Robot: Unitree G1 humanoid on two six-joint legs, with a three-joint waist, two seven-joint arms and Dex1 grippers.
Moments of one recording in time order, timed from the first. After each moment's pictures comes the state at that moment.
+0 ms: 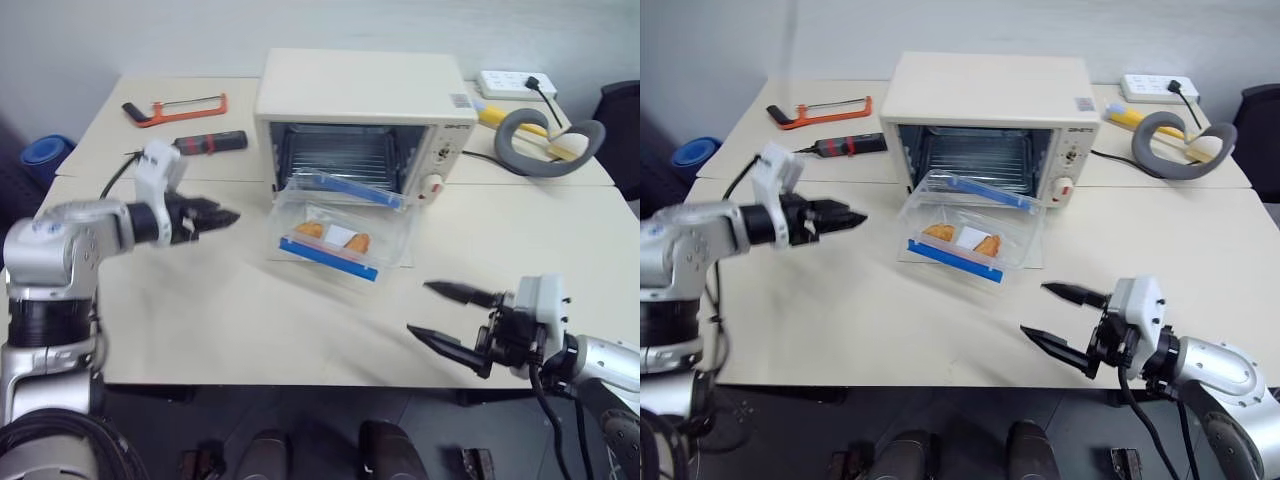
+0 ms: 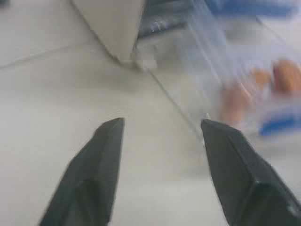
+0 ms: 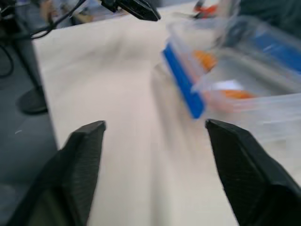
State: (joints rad) left arm -0.59 0.81 0.09 0.01 -0.45 0.84 -0.93; right arm 0.15 -0.78 -0.16 -0.62 0.75 0.37 0.85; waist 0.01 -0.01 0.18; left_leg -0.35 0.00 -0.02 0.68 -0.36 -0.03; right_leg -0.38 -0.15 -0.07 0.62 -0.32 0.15
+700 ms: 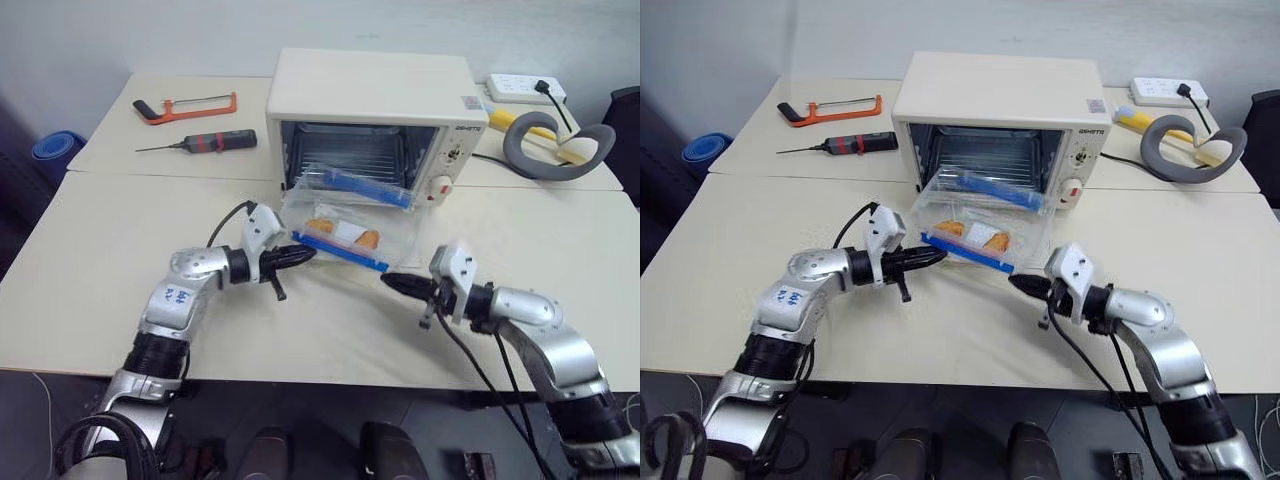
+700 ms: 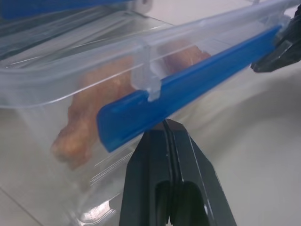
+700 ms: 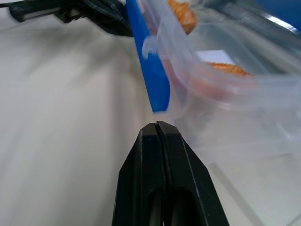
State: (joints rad) left arm -0.60 0.38 -0.10 0.16 -0.25 0.40 -0.78; right arm -0.36 -0.60 0.07 -0.07 0.36 0.26 0.85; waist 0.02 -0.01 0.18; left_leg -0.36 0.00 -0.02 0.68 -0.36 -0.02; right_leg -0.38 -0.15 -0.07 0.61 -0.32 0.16
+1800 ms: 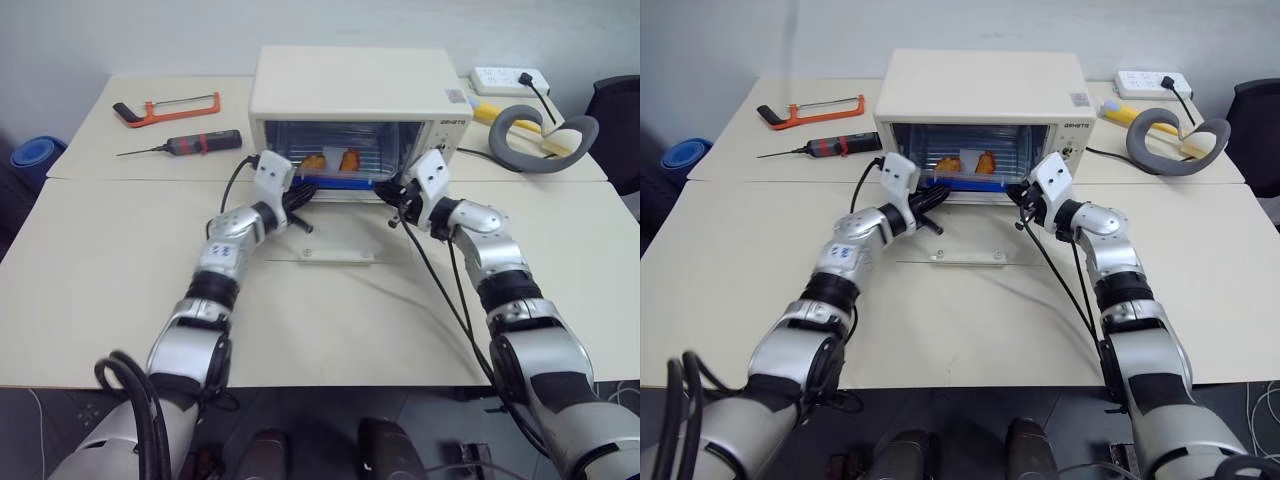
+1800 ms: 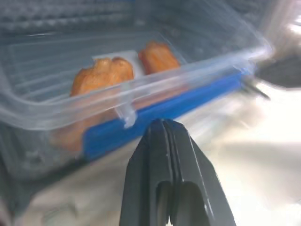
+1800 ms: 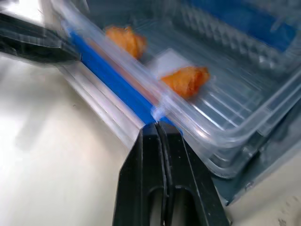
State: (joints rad) left arm -0.84 0.29 0.03 0.62 -0.18 0.12 -0.62; right arm -0.85 -0.44 0.03 0.66 0.19 -0.07 0.86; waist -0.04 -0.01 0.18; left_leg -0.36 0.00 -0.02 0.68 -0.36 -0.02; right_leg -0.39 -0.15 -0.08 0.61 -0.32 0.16
